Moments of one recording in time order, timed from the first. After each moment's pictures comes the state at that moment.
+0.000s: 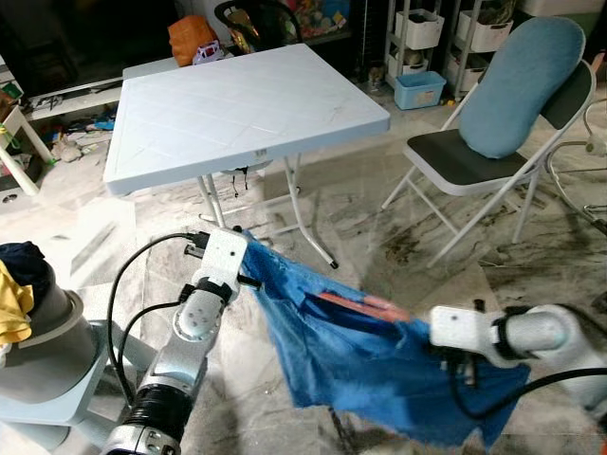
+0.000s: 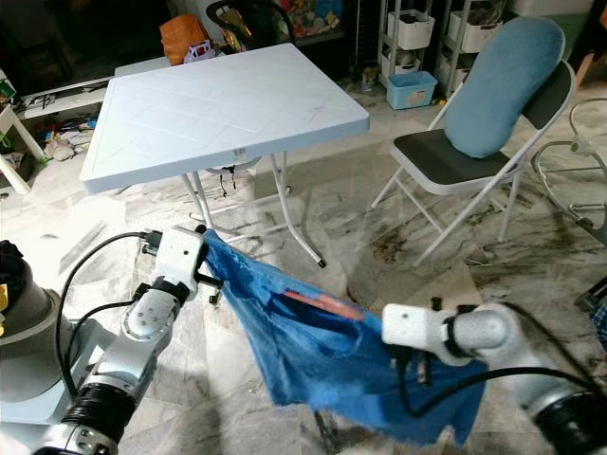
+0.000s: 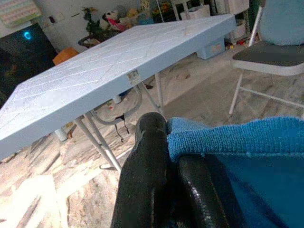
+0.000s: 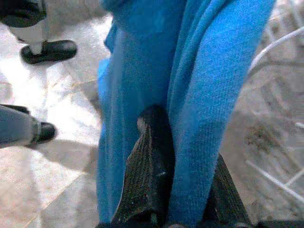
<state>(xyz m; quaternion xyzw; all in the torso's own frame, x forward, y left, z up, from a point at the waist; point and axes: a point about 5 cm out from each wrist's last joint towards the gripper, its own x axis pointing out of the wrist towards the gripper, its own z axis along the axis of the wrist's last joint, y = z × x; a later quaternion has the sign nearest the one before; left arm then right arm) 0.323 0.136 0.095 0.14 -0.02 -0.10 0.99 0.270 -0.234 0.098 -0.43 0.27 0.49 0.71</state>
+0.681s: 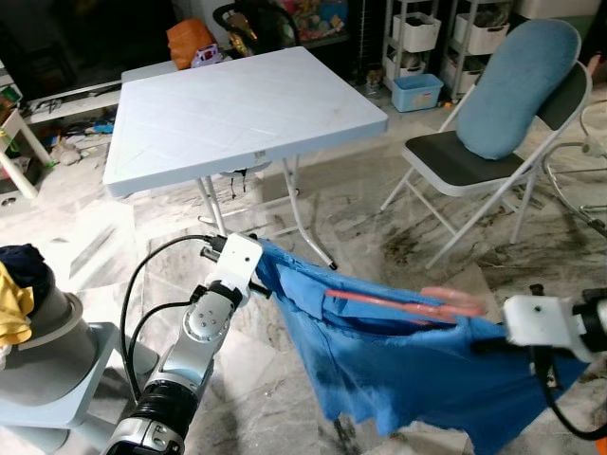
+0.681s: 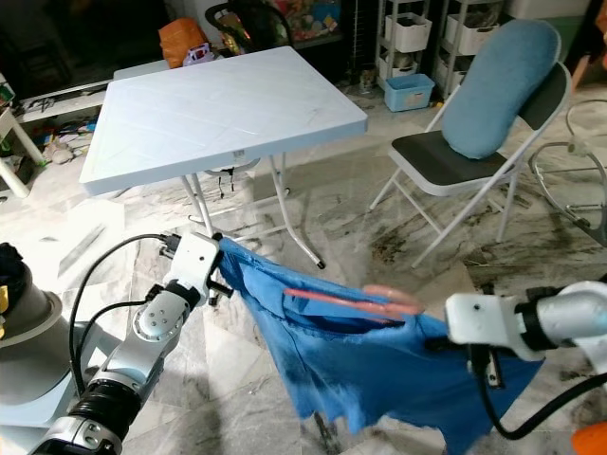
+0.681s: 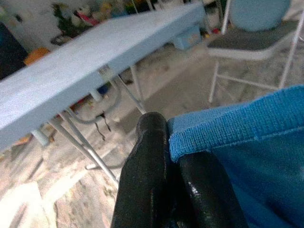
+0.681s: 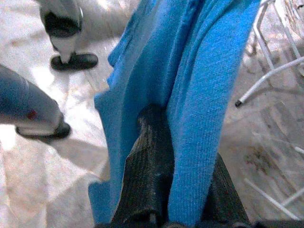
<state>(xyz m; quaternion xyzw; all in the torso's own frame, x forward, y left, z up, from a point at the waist) 0.324 0.125 0.081 0.16 0.02 -0.15 0.98 0.248 -0.274 0.164 -0.41 0.23 0.56 0.68</state>
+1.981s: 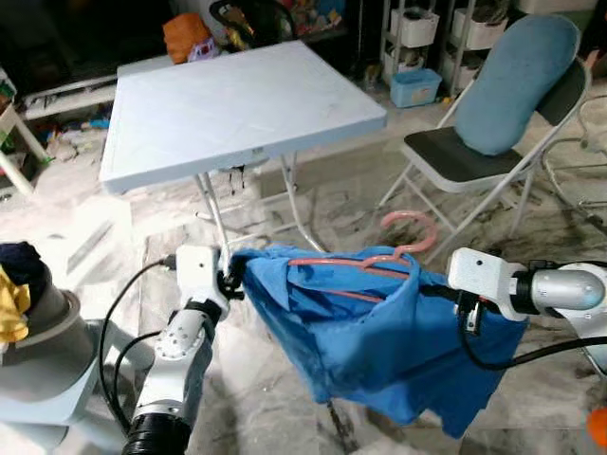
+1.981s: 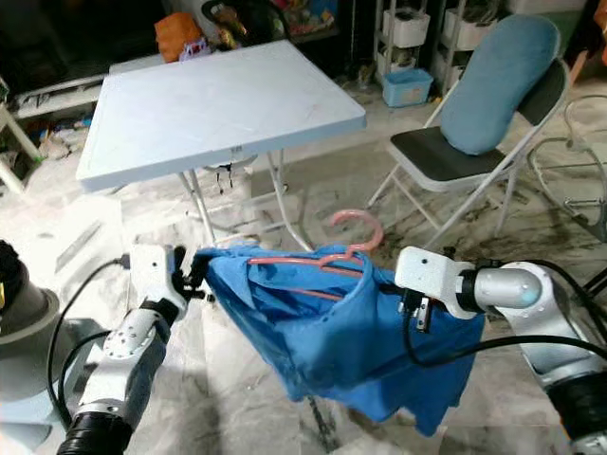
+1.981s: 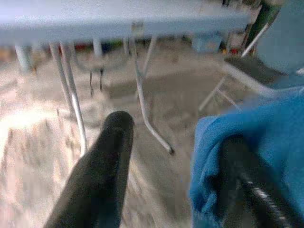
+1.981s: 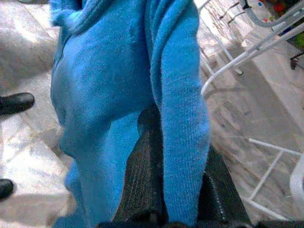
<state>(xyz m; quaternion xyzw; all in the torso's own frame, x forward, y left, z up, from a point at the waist) 0.301 0.148 0.073 -0.07 0.07 -0.07 0.99 0.295 -0.228 0.151 -0.39 0.16 0.45 0.78</state>
